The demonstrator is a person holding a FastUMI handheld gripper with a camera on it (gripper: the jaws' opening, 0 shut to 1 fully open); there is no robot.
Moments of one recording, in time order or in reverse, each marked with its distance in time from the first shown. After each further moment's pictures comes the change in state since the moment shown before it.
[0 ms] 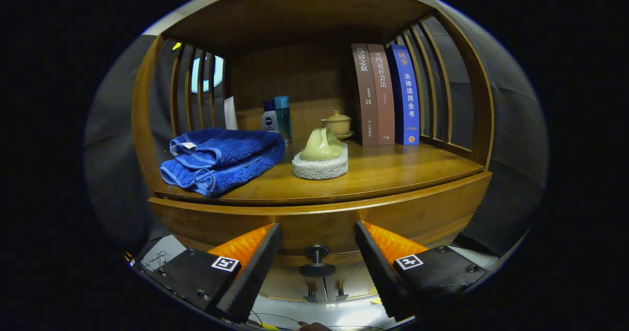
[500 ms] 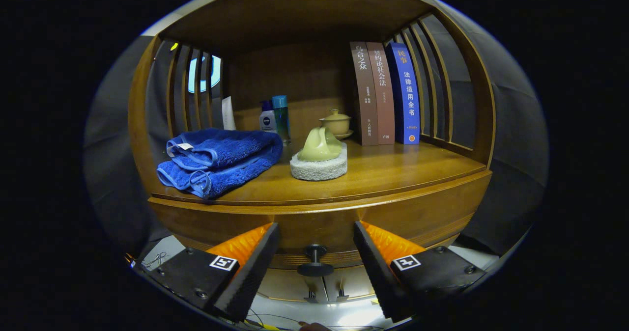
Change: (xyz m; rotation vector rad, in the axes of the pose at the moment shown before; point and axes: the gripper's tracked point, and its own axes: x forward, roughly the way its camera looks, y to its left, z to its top) arm 0.003 -0.001 -0.004 0.019 0.006 -0.001
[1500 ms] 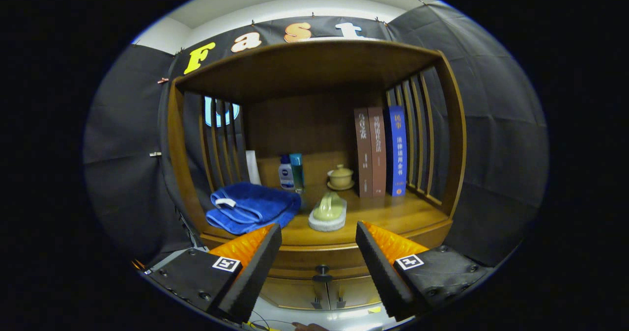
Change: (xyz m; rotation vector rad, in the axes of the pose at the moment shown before) arm -0.117 0.015 0.145 -0.027 -0.192 0.052
